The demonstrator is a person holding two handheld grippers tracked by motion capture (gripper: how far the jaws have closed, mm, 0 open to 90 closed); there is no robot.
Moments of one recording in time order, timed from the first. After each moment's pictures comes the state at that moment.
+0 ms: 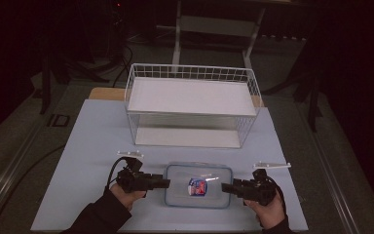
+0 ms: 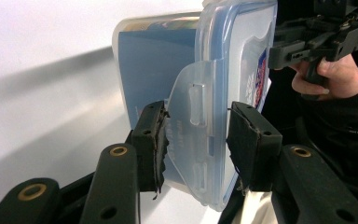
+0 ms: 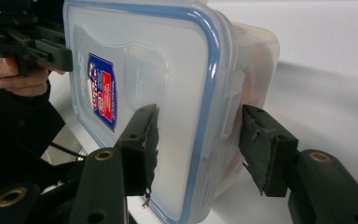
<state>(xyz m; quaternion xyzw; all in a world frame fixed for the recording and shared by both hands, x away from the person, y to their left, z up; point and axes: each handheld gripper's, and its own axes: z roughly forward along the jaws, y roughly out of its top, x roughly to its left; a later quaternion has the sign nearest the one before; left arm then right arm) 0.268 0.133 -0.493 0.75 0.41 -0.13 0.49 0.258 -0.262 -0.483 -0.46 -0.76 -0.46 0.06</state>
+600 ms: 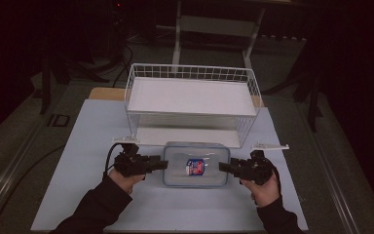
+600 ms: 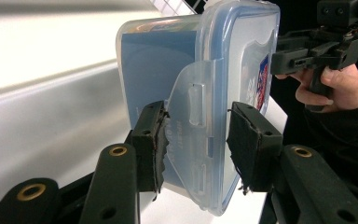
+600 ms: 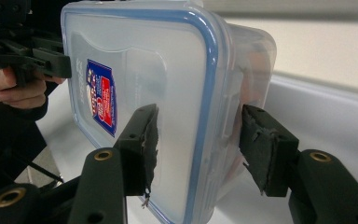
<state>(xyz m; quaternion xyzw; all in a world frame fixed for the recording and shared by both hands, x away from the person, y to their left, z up) 0.296 0.141 -0.469 0.74 0.41 -0.06 0.53 0.299 -0.251 -0.458 -0.43 -0.76 -0.49 0.01</state>
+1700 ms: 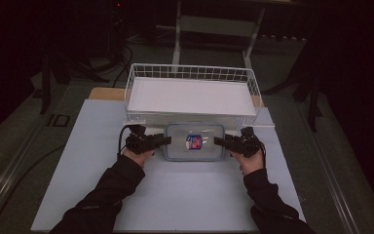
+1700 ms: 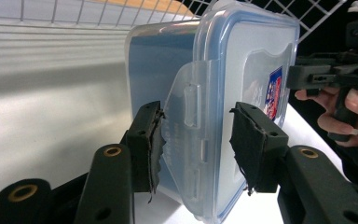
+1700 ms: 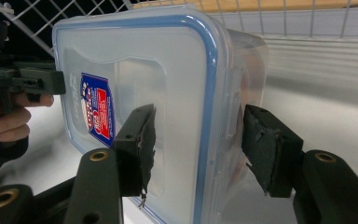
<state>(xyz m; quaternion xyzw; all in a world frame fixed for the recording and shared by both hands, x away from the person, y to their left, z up) 0.379 0.132 -0.506 0.70 0.45 0.00 0.55 0.392 -0.240 -0.482 -0.44 -0.74 -0.50 -0.04</state>
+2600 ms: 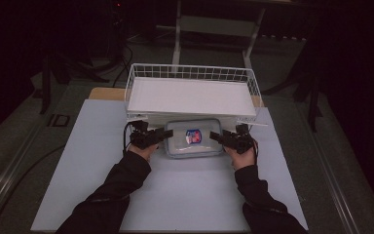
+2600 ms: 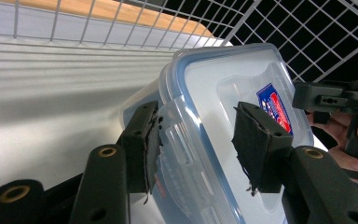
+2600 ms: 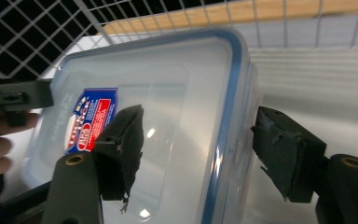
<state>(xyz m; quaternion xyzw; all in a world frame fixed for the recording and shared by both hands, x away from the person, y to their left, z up) 0.399 0.126 -0.513 0.68 0.48 0.03 0.56 0.407 -0.224 -0.493 -0.49 -0.71 -0.50 -0.07</state>
